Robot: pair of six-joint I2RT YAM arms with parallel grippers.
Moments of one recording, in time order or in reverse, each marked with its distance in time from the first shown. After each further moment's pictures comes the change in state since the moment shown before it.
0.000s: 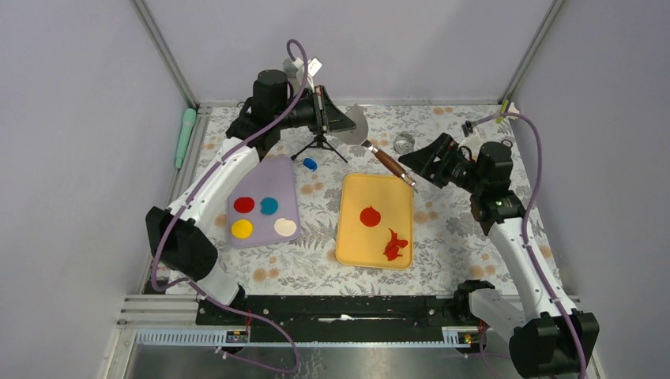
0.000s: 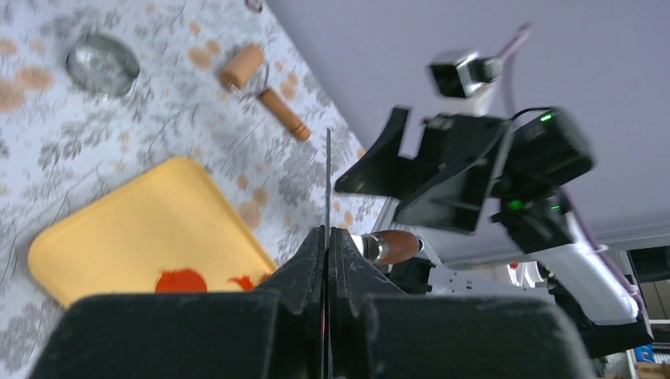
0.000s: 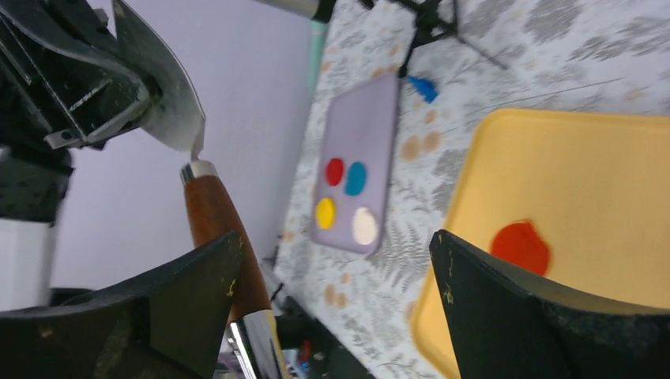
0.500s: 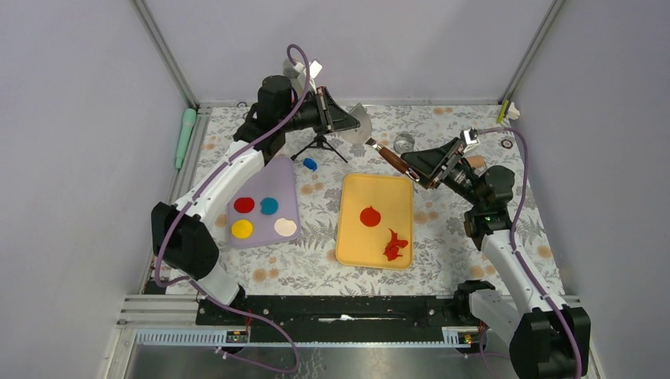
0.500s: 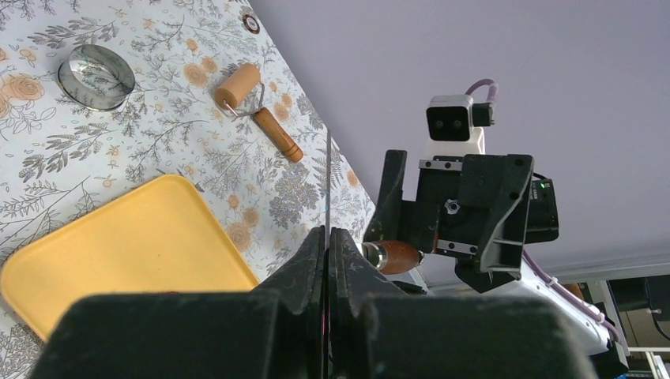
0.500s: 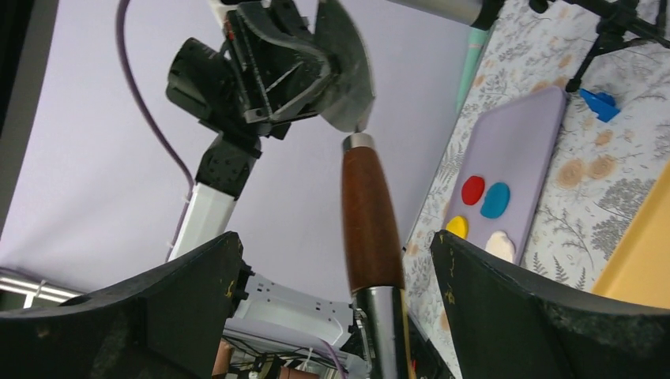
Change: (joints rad) left arm -0.012 -0.003 -0.082 0.204 -0.043 -0.124; right arm -0.002 -0.022 -0.302 0.765 -0.169 0.567
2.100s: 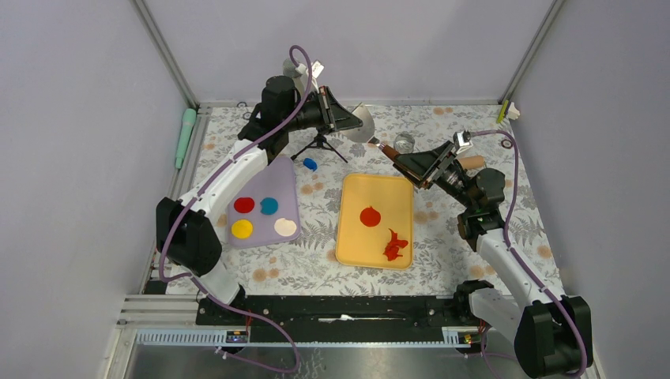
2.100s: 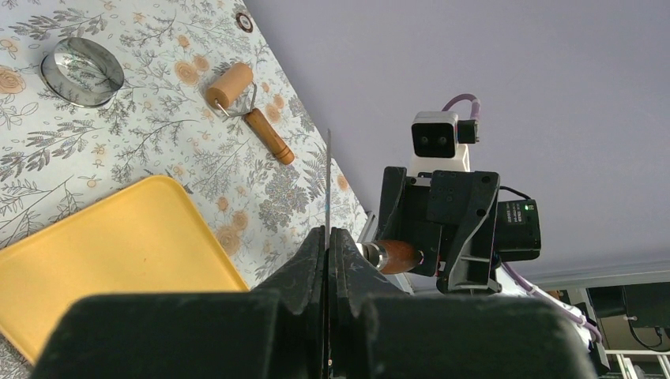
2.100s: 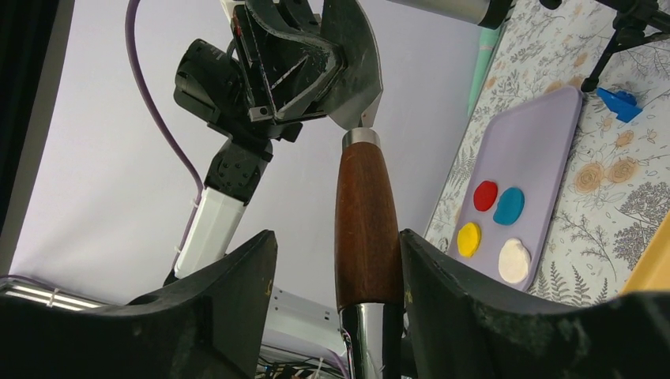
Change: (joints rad) left arm 0.000 0.032 0.000 0.045 0.001 -0.060; right arm 0.076 0.033 -0.034 0.105 0.088 0.048
